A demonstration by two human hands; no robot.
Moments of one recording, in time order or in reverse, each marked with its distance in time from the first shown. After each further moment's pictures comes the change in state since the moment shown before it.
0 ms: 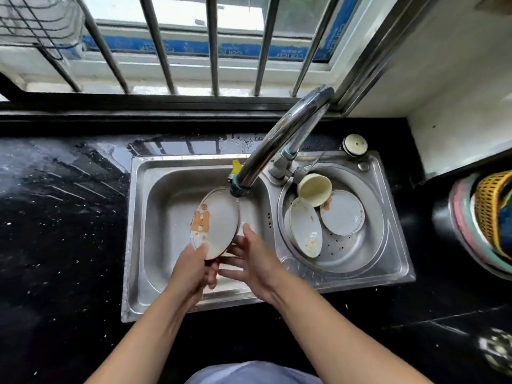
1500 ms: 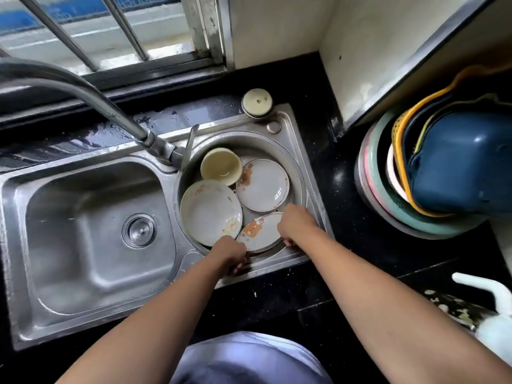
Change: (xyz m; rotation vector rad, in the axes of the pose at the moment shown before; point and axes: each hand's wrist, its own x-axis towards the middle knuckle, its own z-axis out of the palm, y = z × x) left_hand 0.044 -0.092 0.310 1.065 -0.079 -0.347; right_hand 0.009 -0.073 -0.352 -1.171 0.518 0.186
